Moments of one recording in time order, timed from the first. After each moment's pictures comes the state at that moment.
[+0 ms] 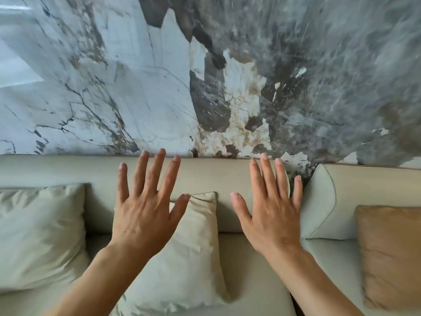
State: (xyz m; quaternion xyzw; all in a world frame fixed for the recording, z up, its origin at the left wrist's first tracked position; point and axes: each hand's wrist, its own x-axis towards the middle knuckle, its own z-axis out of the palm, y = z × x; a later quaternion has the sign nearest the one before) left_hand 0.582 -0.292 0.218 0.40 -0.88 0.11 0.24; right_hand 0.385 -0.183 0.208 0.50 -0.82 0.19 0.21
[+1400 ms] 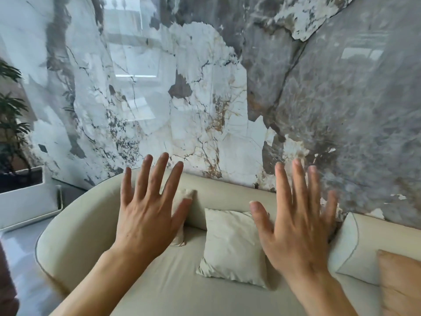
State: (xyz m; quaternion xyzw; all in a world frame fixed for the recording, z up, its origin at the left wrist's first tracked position) left_hand 0.922 -0.033 0.480 0.50 -0.77 0.23 0.30; right_hand 0.694 0.051 0.494 0.56 -0.70 0.32 0.31
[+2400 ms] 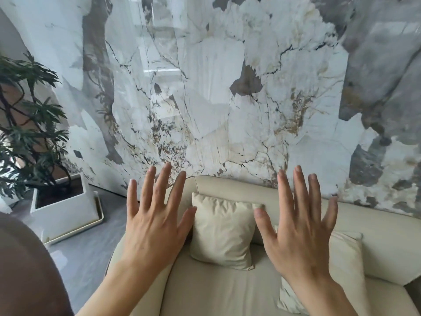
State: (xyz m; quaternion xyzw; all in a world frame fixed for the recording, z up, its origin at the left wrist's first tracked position) left_hand 1.194 -0.285 0.443 0.54 -0.77 0.20 0.26; right_hand 0.964 -0.223 0.441 0.56 -0.72 0.31 0.26
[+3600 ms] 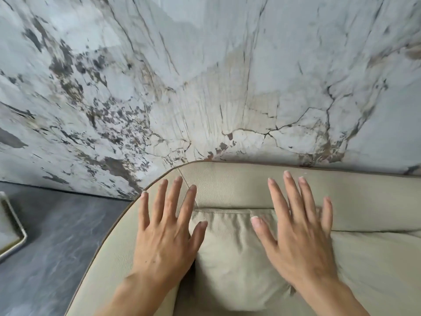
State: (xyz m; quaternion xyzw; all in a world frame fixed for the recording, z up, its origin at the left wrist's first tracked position) left_hand 1.164 -0.753 0.157 0.45 -0.88 0.04 0.16; right_hand 0.962 -0.650 0.182 0.54 -0.83 0.10 0.10
